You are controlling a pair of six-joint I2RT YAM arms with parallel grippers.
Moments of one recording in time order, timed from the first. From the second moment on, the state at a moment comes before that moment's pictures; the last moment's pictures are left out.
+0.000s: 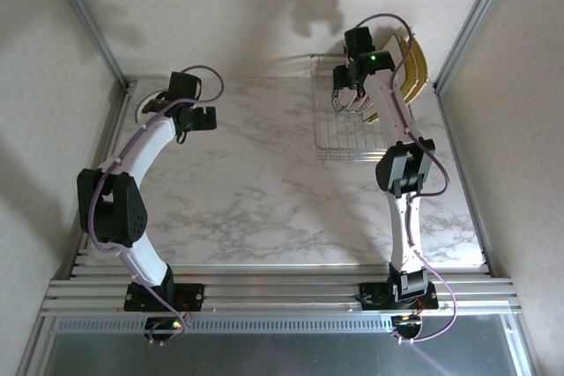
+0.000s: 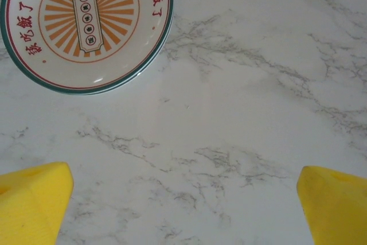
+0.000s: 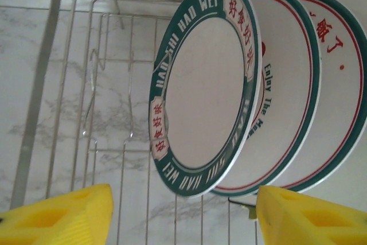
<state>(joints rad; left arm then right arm) -0.14 1.73 1.48 -0.69 -0.22 -0.21 0.27 2.35 2.54 -1.08 0.21 0.09</state>
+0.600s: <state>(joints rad) -0.14 1.75 1.53 -0.75 -0.14 -0.17 0.26 2.50 2.59 -0.92 0.35 0.08</state>
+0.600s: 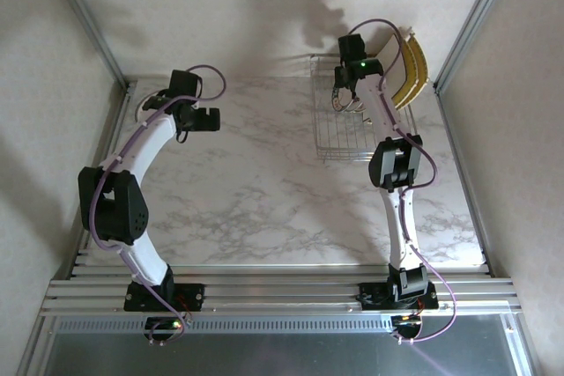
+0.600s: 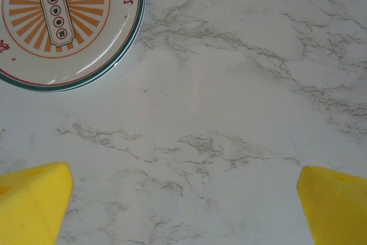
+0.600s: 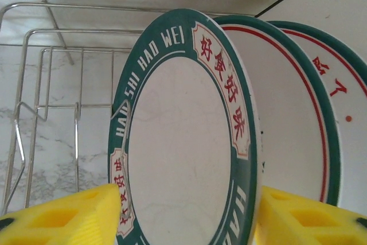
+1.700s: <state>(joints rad) -0.13 1.80 1.55 -0.80 -0.10 -0.15 0.24 2.56 2.67 -0.88 0.37 0.13</state>
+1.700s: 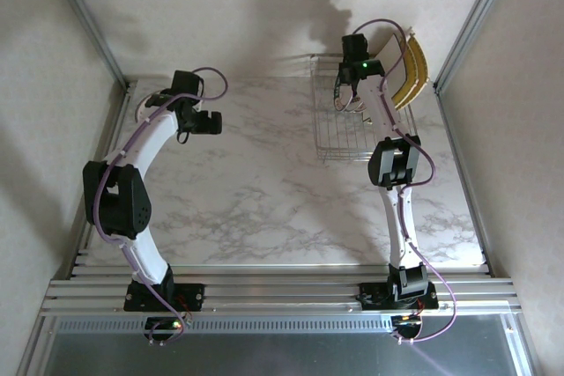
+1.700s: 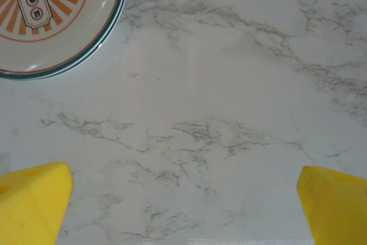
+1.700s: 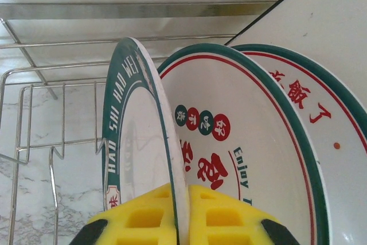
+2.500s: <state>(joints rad) -0.13 1.80 1.48 -0.79 -0.10 -0.17 0.30 2.00 2.29 -0.93 0.41 0.07</state>
